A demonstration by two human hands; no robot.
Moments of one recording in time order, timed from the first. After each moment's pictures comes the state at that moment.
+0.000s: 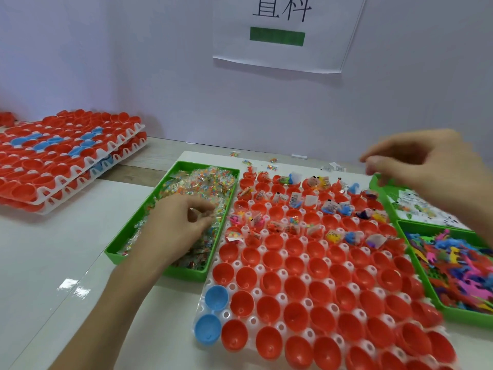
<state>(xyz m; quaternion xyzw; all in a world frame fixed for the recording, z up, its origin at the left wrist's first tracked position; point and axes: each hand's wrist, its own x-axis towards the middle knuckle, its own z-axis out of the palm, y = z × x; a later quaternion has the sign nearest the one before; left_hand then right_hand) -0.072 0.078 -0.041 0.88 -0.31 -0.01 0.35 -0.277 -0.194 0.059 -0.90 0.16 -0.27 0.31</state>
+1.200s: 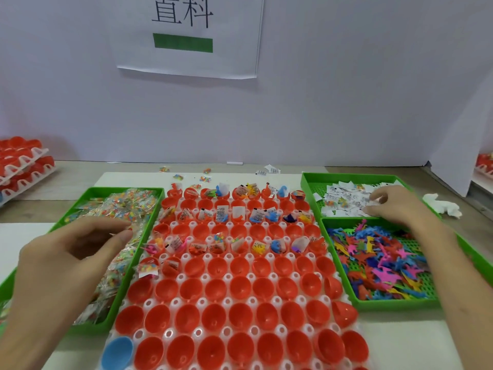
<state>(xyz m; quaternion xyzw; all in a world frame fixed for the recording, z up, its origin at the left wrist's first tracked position) -0.059 0.079 -0.063 0.77 -0.32 0.02 0.55 -0.351 -0.348 -0.027 -0.82 0.54 -0.08 0.18</state>
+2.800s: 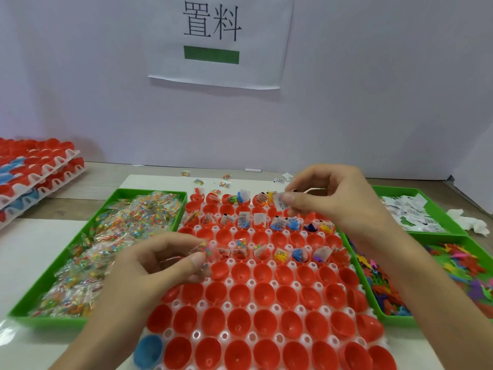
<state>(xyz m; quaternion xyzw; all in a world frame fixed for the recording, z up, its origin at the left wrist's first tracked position) -0.133 0.056 -0.031 0.64 -0.30 -0.20 0.68 -0.271 -0.180 0.037 -0.81 0.17 -0.26 0.50</state>
